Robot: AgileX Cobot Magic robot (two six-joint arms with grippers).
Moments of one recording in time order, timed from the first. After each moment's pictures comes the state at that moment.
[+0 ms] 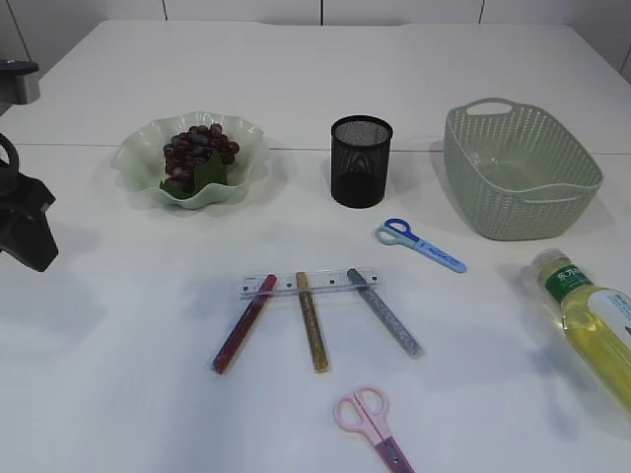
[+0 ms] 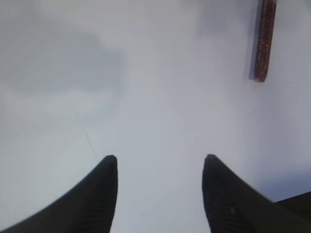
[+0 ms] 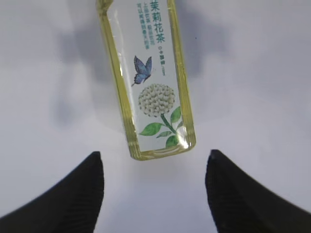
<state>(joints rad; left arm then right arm) -0.25 1.51 -1.15 -0.08 1.08 0.06 0.06 1.34 -0.88 -0.15 1.04 0.02</state>
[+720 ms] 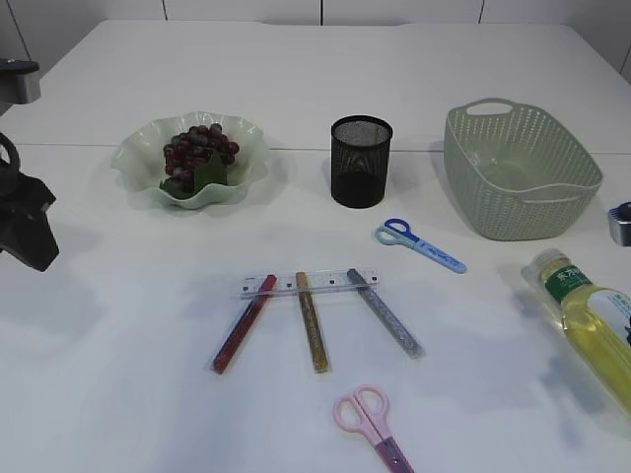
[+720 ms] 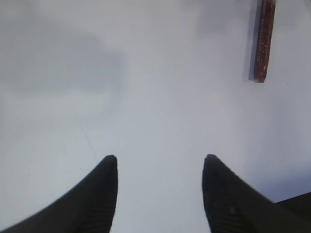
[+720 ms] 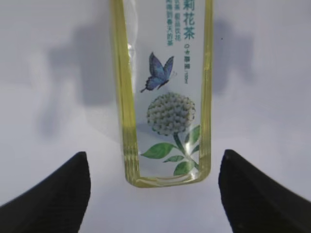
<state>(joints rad) -0.25 1.51 -1.15 -0.08 1.07 0.07 0.06 1.43 -0.77 -0.17 0.87 -0.07</state>
